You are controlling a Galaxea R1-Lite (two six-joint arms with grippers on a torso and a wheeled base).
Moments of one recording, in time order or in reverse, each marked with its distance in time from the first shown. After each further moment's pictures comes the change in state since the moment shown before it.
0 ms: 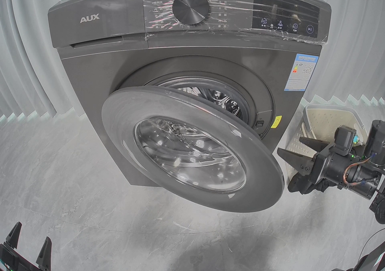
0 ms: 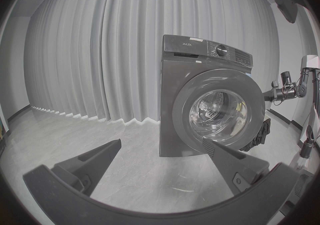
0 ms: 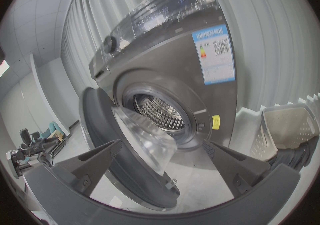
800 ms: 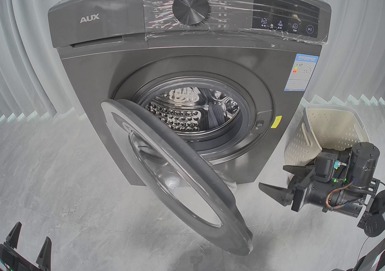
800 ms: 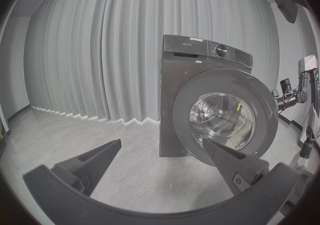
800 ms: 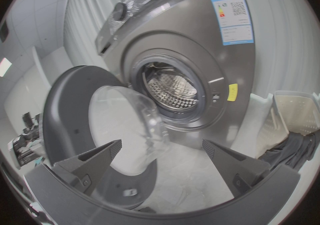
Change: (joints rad) left arm 0.000 0.000 0.000 0.000 0.000 0.000; right arm 0.120 0.101 0.097 -0.051 -0.039 -0.018
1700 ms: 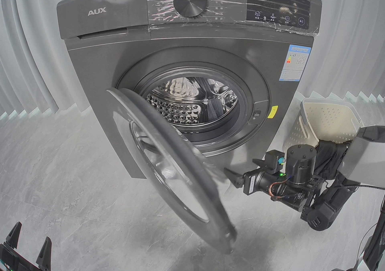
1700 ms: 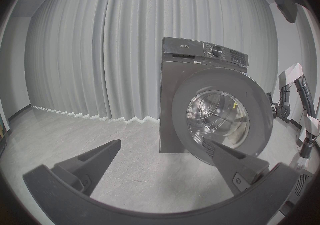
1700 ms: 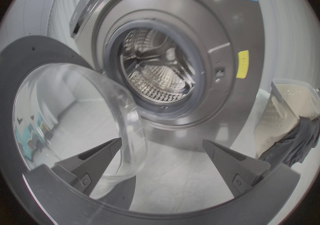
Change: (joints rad) left arm 0.000 0.000 0.000 0.000 0.000 0.000; right arm 0.037 0.516 -0.284 -0.224 -0.190 0.019
